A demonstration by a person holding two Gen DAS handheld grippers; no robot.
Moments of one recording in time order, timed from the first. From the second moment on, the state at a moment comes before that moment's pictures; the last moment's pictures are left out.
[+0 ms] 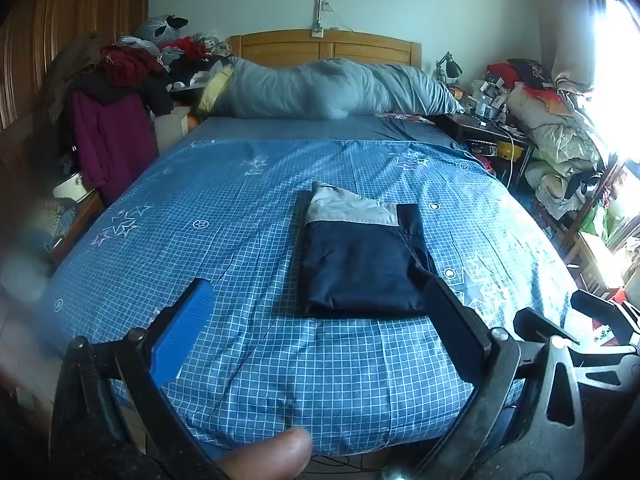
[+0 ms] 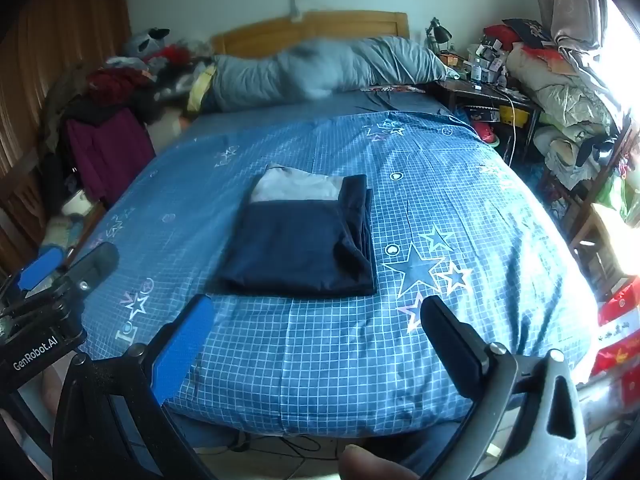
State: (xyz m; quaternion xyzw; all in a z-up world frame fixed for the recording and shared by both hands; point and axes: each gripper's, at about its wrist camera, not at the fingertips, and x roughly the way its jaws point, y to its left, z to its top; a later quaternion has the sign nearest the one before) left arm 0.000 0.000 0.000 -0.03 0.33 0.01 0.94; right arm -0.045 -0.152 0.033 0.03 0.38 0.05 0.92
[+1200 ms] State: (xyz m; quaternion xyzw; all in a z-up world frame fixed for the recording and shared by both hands) left arm 0.130 -0.334 -0.165 0.17 0.41 -0.18 0.88; right arm 0.111 -0.549 -0.190 0.03 0.50 -0.16 0.85
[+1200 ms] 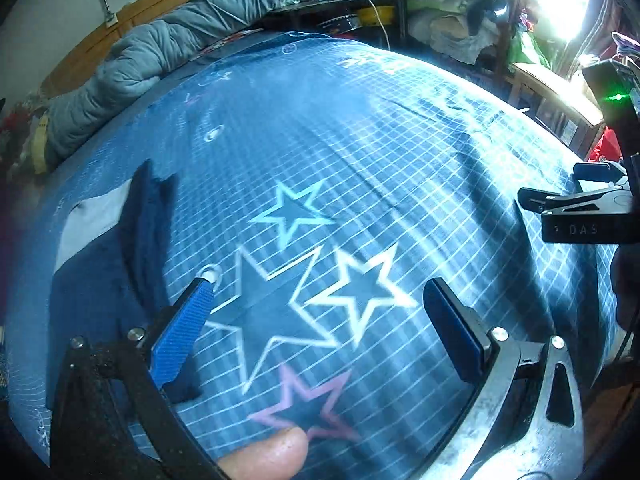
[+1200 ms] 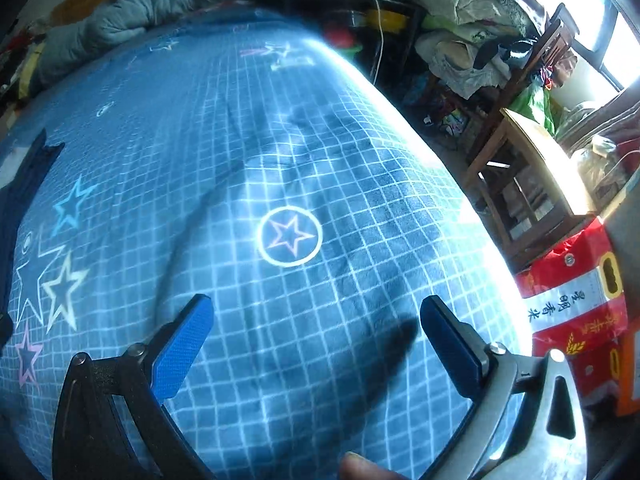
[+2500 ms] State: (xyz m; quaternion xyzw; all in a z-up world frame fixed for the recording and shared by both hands) left arm 0.174 -0.438 -0.205 0.05 0.46 -0.09 0.88; right arm 0.179 -0.555 -0.222 0.02 0.46 -0.08 0.88
